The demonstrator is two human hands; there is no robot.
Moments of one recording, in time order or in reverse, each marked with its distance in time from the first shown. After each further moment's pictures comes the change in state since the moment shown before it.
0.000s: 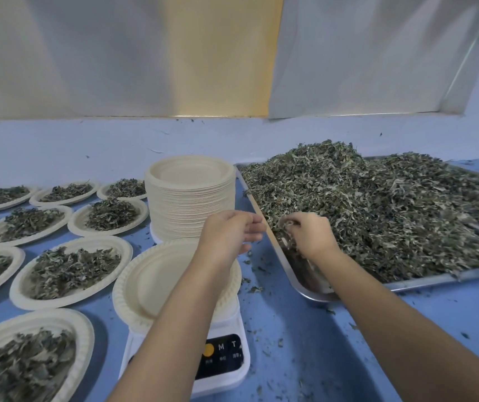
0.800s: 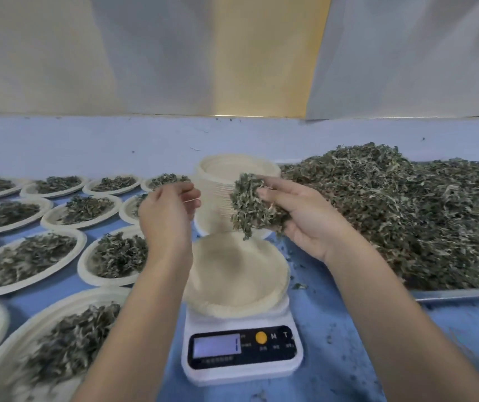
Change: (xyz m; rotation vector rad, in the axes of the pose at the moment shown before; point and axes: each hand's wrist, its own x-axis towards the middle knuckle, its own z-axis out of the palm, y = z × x) left_hand 0.002 0.014 -0.106 -0.367 0.570 0.229; right_hand -0.064 -0.130 -0.020 1.230 -0.479 -0.029
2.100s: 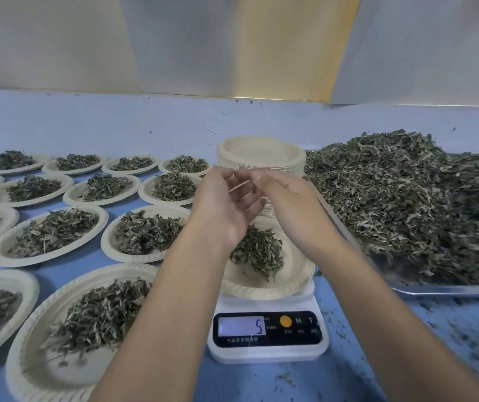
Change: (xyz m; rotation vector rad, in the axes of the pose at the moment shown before) left_hand -0.017 0.008 0.011 -0.276 -0.373 -0.522; right_hand -0.001 0.029 0.046 -0.455 -0.014 -0.317
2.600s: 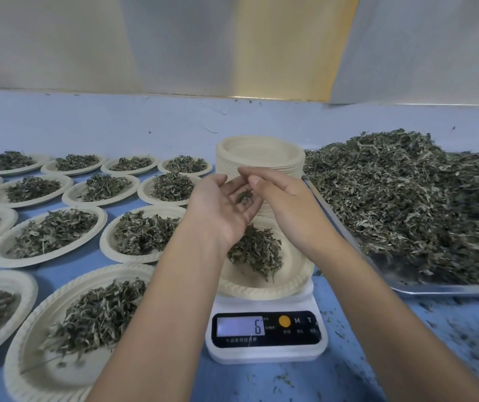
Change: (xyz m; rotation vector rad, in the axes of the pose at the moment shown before) left_hand -0.002 0.002 -0.003 -0.096 -0.012 -0.071; right_hand 0.003 0.006 -0.001 0.023 0.001 0.007
